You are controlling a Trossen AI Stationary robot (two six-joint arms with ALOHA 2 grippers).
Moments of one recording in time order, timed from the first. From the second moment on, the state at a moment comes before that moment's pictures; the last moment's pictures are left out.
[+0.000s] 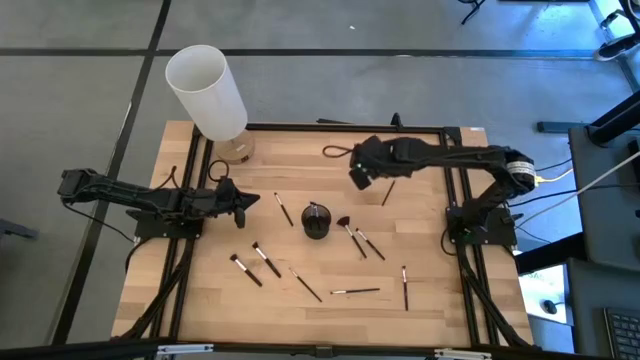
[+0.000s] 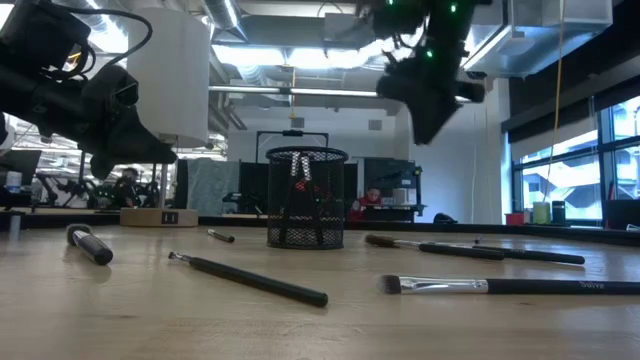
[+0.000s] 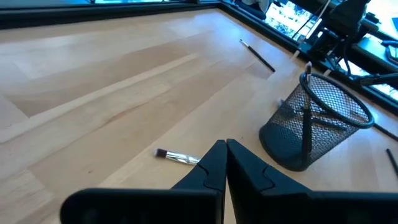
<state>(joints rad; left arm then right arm) -0.07 0.47 0.01 0.09 -0.45 -0.61 -0.22 1.56 1.34 -1.06 0.48 0.70</state>
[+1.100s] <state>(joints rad) -0.07 0.47 0.01 0.09 -0.43 -0.53 -0.73 1.56 0.84 -0.62 0.09 0.85</state>
